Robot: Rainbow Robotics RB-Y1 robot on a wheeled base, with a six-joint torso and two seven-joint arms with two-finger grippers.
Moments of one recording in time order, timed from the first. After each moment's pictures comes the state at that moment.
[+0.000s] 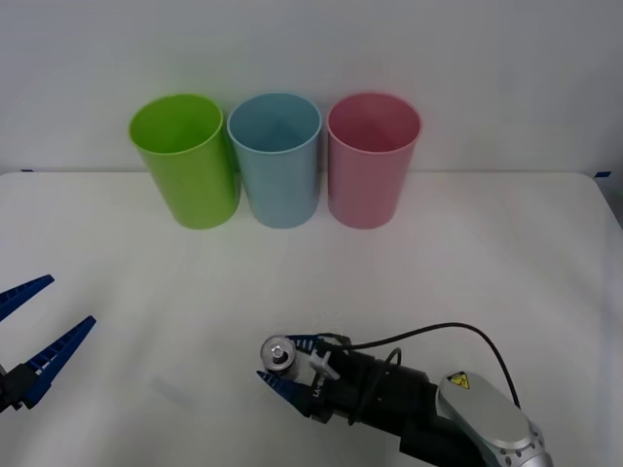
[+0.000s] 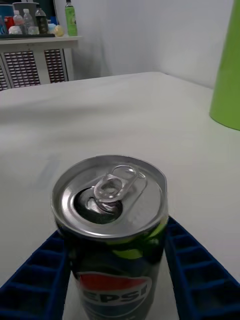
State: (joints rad) right arm -0.09 -0.24 0.50 -1.31 1.20 -0.70 0.43; left arm 0.35 0.40 0.52 -1.66 -0.96 -1.22 0.00
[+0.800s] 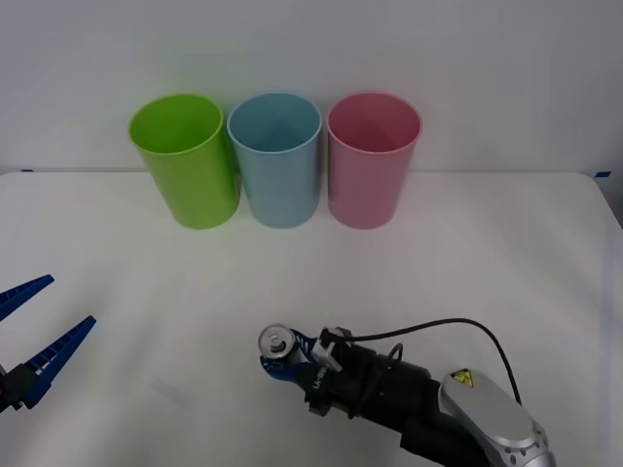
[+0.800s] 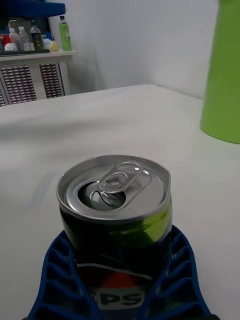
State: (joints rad) right arm -0.08 -0.26 0.50 -1.37 1.14 -0.68 0.41; left arm 0.35 0.40 0.52 -1.66 -0.96 -1.22 0.00
